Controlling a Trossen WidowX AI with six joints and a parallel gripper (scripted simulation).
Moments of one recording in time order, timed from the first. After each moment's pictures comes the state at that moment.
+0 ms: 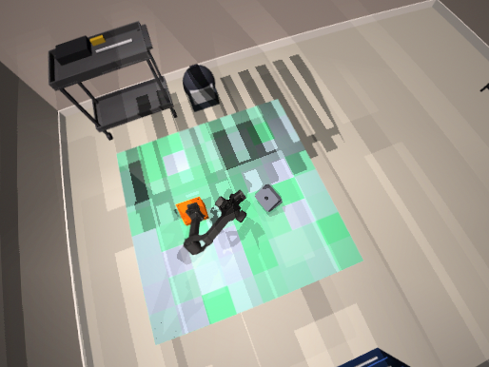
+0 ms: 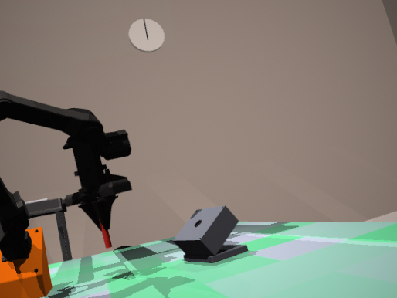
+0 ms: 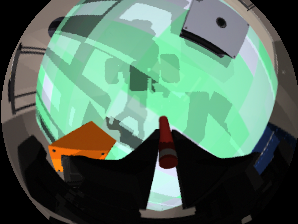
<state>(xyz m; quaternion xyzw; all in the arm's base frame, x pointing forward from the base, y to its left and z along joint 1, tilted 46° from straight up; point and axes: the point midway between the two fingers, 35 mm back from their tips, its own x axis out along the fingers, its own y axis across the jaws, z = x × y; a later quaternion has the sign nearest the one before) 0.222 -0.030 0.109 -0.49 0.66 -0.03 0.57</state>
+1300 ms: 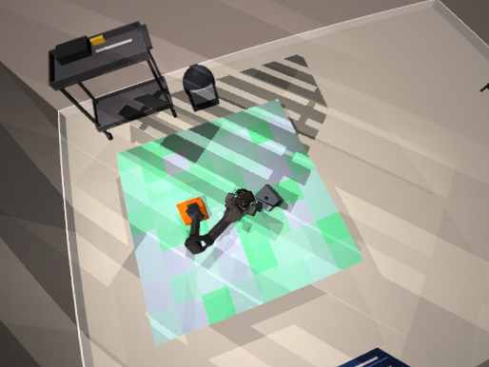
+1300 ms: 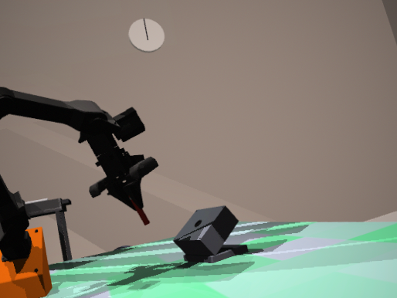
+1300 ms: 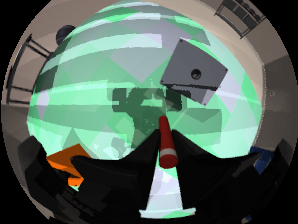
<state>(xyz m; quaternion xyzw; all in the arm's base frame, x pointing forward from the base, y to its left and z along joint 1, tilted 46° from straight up) 0.297 0.000 0.126 -0.55 0.55 0.05 0.63</state>
